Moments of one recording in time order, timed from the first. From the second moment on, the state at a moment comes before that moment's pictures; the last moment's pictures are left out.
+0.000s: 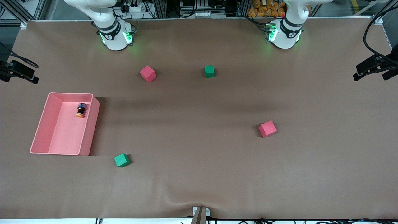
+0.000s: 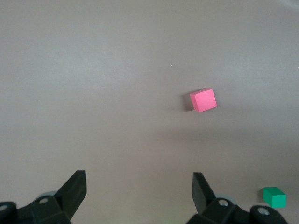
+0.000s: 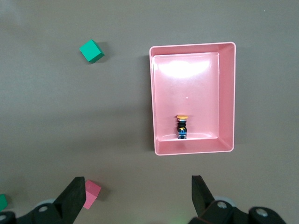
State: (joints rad) left arm 0.00 0.00 0.01 -1.50 -0.03 1.51 -0.02; right arm -0.03 0.05 -0.03 -1.41 0.01 1.42 0.03
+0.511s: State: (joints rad) left arm 0.00 0.00 0.01 -1.50 -0.03 1.50 -0.02; right arm -0.03 0.05 -0.03 -1.42 0.01 1.40 0.03
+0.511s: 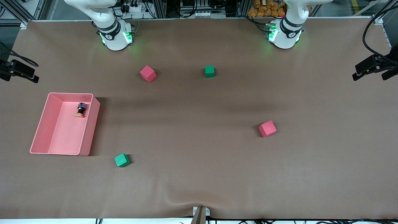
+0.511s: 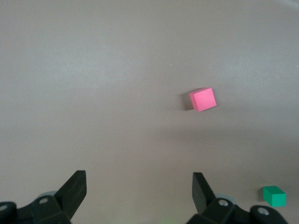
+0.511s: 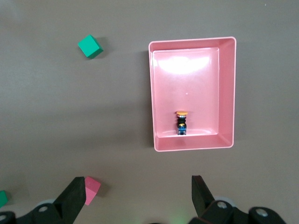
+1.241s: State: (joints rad) left arm 0.01 0.00 0.02 -1.50 -0.03 1.48 -0.02; right arm -0.18 0.18 -0.04 -1.89 -0.03 1.81 0.03
